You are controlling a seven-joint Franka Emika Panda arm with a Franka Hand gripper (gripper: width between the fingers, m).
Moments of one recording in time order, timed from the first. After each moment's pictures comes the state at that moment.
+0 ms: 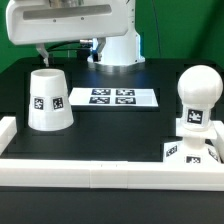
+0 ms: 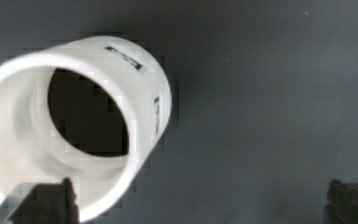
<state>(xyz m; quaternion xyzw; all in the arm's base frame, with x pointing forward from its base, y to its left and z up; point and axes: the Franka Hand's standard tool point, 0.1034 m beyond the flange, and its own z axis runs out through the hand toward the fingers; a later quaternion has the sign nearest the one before) 0.462 -0.108 0.111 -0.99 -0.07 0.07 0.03</state>
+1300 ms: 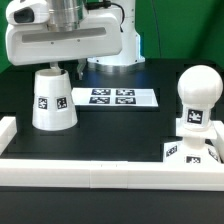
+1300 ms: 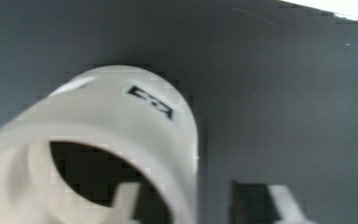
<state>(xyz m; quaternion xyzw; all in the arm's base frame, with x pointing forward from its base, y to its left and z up) 0.451 -0.115 0.081 -0.99 -0.08 0.09 0.03</state>
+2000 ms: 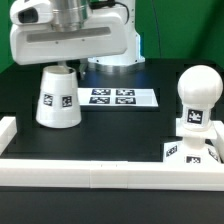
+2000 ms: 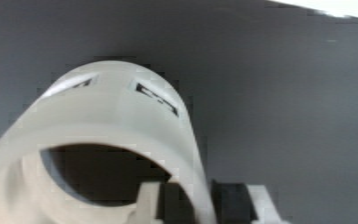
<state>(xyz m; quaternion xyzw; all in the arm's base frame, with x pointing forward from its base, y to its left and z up) 0.451 -0.098 0.083 -0.99 -0.06 0.11 0.04</state>
